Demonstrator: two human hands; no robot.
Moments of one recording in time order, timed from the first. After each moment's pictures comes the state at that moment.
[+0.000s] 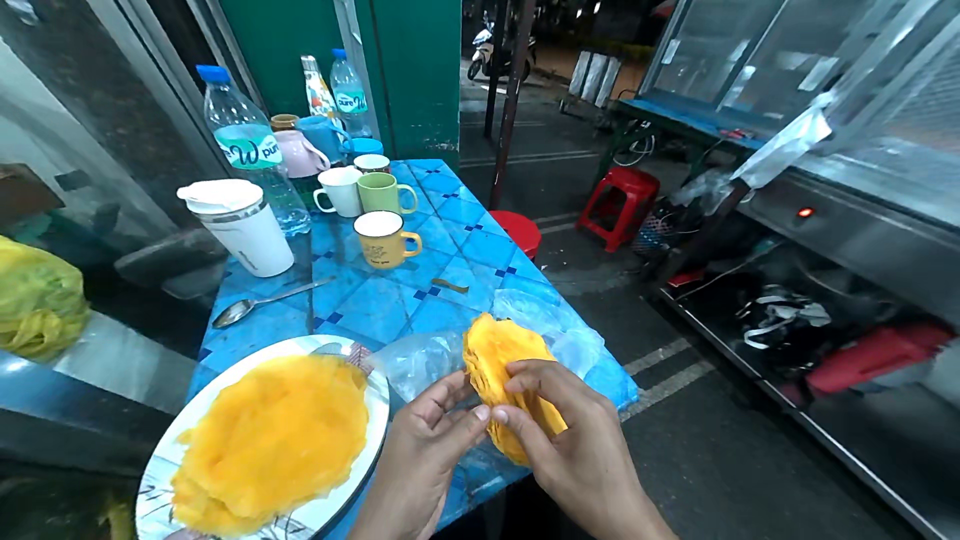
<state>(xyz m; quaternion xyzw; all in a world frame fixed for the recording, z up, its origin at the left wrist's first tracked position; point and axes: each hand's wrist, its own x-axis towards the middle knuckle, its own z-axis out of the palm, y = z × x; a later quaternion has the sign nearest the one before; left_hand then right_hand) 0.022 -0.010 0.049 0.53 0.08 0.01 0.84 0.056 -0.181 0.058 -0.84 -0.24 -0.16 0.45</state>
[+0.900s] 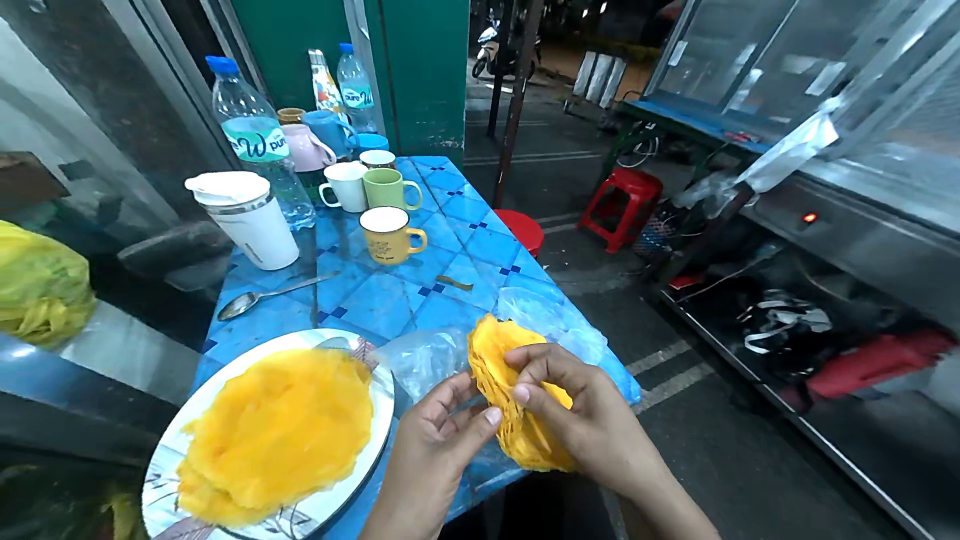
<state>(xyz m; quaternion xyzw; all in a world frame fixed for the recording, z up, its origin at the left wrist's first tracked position) 0.016 -0.013 0.046 0.57 0.08 0.03 0.82 0.077 -0.193 0.075 -0.80 -0.23 0.03 0.55</state>
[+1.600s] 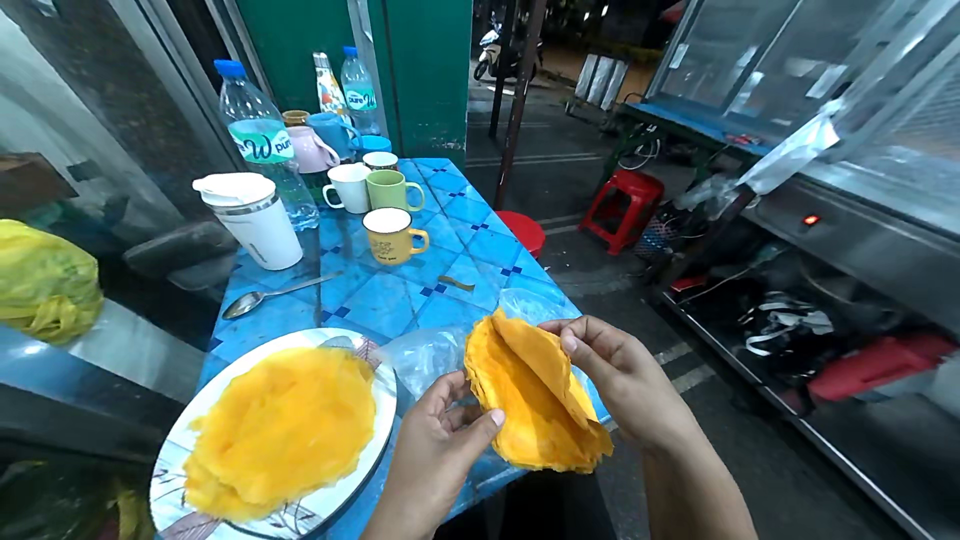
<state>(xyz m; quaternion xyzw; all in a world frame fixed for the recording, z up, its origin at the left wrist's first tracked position) 0.018 -0.013 0.049 0.63 0.11 0.03 0.77 0.096 -0.215 0.097 -0.78 -0.15 0.05 0.61</state>
